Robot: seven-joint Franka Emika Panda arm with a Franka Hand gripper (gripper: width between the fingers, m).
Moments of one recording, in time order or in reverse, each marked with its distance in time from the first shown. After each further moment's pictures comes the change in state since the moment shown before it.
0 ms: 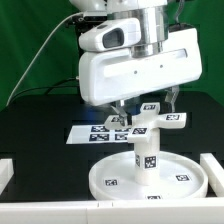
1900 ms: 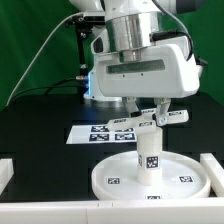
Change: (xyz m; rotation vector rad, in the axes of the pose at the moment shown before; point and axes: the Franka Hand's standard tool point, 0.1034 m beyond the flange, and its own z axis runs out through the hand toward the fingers) arm -0.004 -0.004 0.005 0.087 0.128 1.533
